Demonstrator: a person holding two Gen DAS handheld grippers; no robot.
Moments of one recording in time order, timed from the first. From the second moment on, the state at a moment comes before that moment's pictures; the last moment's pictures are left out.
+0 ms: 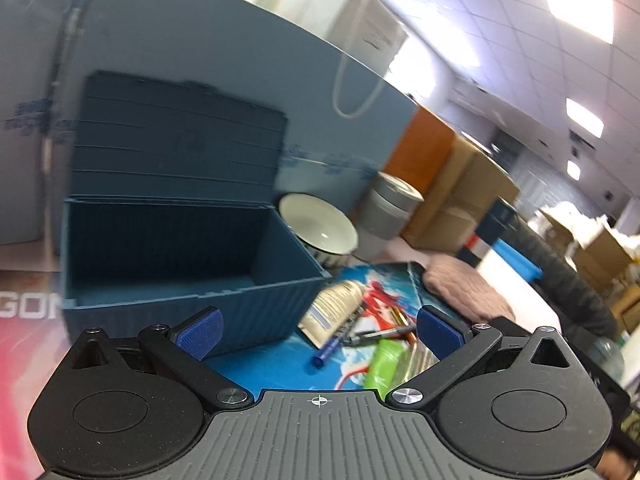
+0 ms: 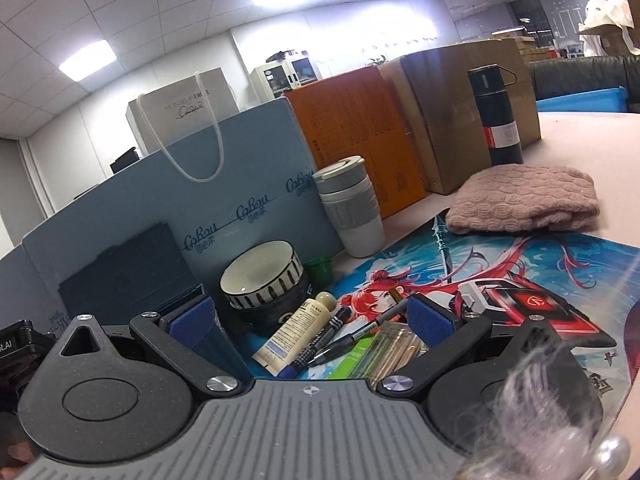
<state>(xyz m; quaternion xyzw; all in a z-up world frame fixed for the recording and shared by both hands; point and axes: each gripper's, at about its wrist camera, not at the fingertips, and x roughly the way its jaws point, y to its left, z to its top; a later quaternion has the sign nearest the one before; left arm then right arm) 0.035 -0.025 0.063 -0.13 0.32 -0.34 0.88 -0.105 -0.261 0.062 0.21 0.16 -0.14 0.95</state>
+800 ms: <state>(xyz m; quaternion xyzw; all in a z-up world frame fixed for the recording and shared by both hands) 0.062 -0.006 0.036 -0.15 0.36 -0.33 0.86 -0.028 -0.298 0.018 0.24 0.34 -0.19 0.89</state>
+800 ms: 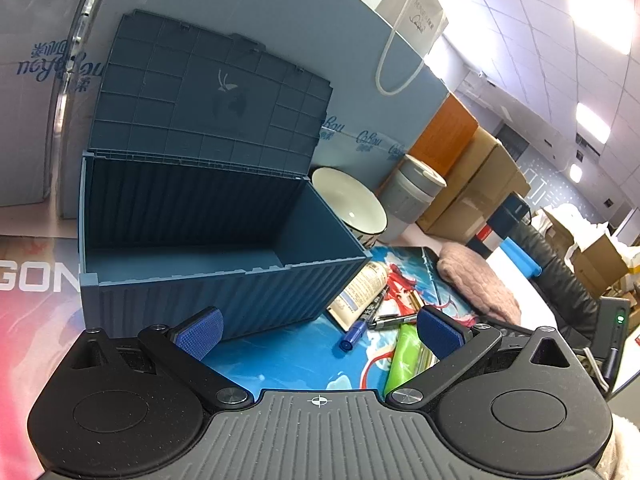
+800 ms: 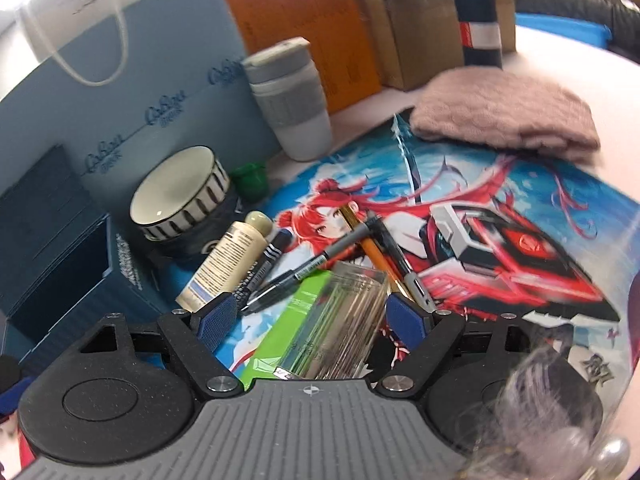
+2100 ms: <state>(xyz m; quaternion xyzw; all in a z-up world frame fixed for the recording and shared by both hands) 0.057 0.033 0.062 -0.18 0.29 -0.30 0.89 -0.086 -0.278 0.049 0.25 0.23 -0.17 0.93</state>
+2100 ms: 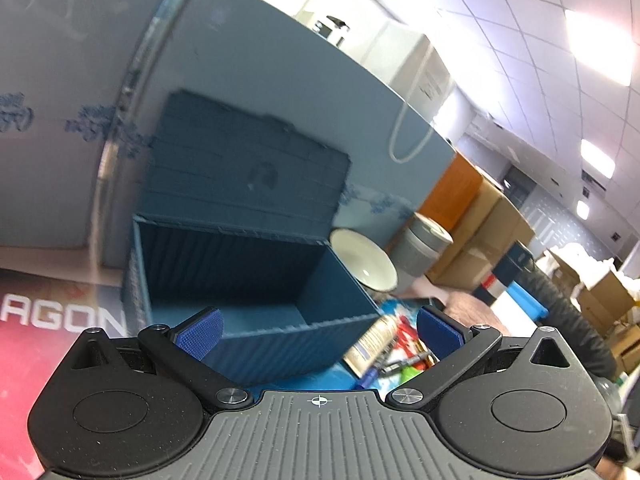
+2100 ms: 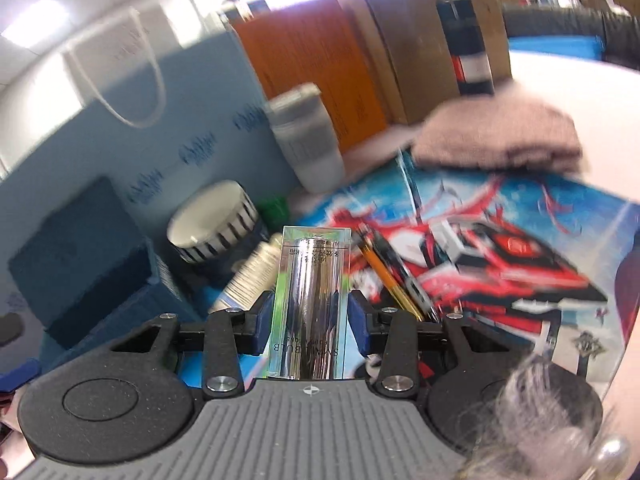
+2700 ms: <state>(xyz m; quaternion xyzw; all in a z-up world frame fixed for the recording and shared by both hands) 0.086 0.098 0.059 -0.26 0.27 -0.21 0.90 0.017 -0.206 0.103 0.25 0.17 0.04 0.95</state>
